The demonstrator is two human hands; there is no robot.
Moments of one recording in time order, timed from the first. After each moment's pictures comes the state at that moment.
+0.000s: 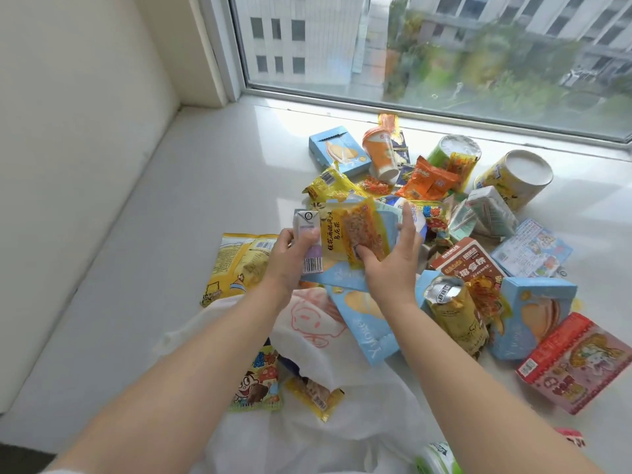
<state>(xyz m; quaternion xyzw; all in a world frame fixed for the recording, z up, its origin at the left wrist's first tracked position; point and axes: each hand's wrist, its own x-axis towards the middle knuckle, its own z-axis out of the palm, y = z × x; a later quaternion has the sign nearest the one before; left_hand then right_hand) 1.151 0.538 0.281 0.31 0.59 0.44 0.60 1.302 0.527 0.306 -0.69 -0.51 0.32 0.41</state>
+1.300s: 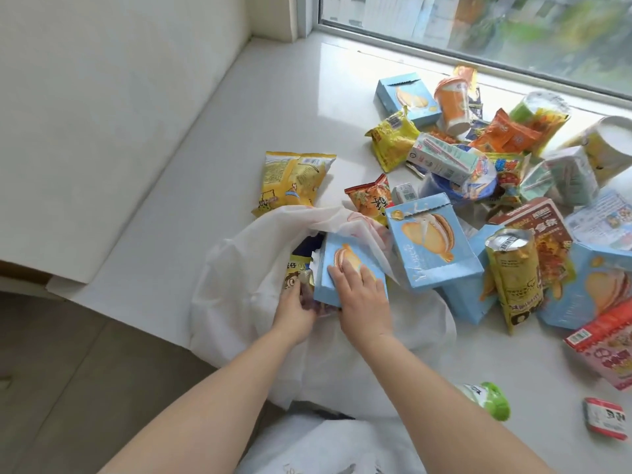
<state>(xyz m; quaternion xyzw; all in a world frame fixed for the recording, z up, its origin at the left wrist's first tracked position) 1.098 0.345 0.168 0.36 0.76 0.21 0.50 1.230 0.378 0.200 -0.54 -0.83 0.12 -0.05</state>
